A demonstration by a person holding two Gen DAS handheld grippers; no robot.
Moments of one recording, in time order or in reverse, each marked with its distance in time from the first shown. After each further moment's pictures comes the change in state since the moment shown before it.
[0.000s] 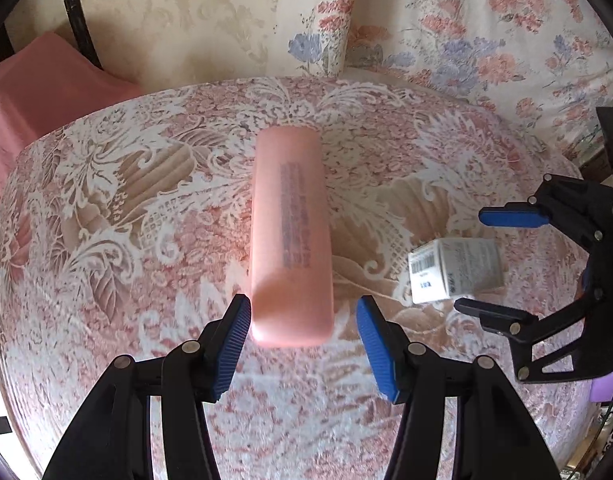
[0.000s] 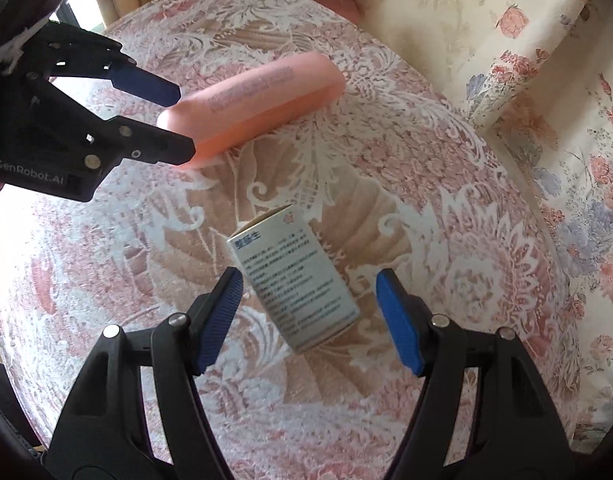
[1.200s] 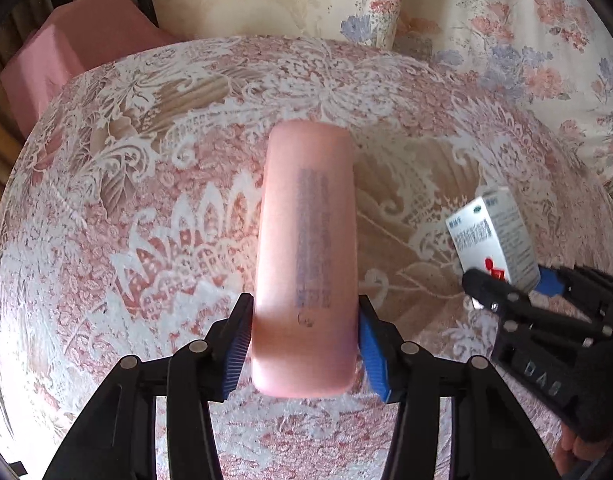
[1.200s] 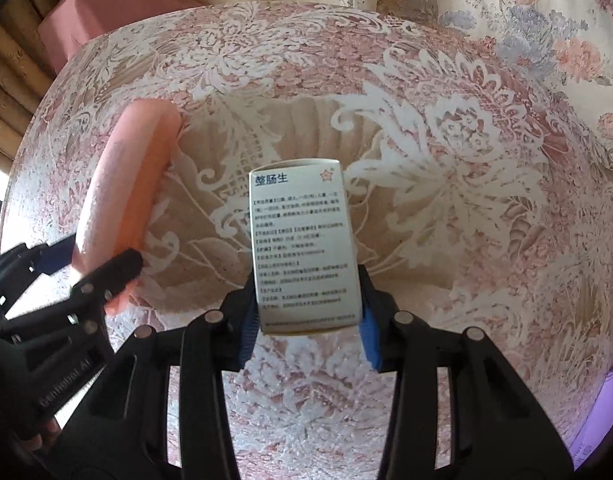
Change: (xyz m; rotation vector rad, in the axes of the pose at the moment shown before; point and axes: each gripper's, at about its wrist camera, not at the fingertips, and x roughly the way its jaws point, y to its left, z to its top) left arm 0.011 -0.016 -0.047 -0.182 0.008 0.106; right arm 0.013 0.006 -0.030 0.655 0.076 -0.084
